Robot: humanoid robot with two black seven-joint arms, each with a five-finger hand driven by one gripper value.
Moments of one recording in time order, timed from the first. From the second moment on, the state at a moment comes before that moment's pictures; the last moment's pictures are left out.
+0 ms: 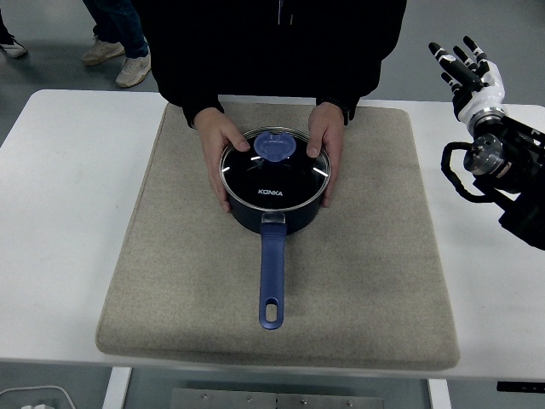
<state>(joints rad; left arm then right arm) -0.03 0.00 -0.13 -0.16 0.08 -0.05 -0.03 1.13 -0.21 0.10 0.55 0.56 -0.23 0.42</state>
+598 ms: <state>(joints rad) -0.02 0.00 -0.13 -0.15 0.08 -0.05 -0.03 1.13 -0.21 0.10 0.55 0.56 -0.23 0.43</state>
